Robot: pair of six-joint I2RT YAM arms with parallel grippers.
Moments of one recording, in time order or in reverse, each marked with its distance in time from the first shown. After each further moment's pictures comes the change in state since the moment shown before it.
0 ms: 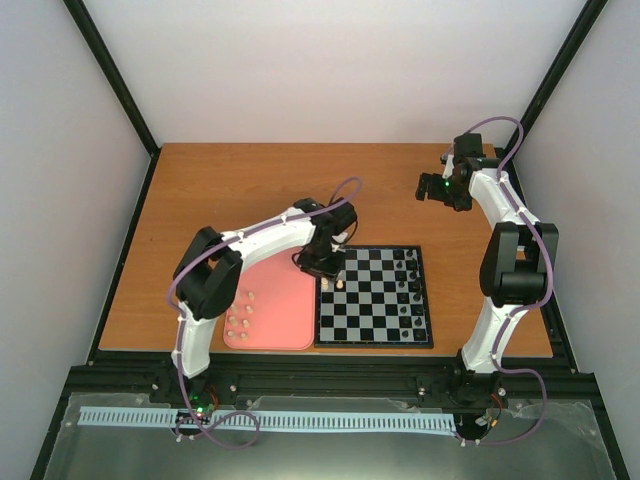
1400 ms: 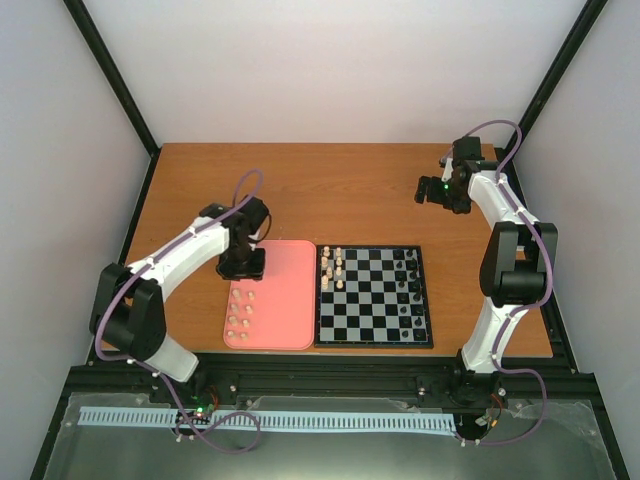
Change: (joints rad) left arm 0.394 -0.503 -0.472 -0.048 -0.143 -0.026; right arm 0.000 0.000 -0.029 0.015 -0.006 0.000
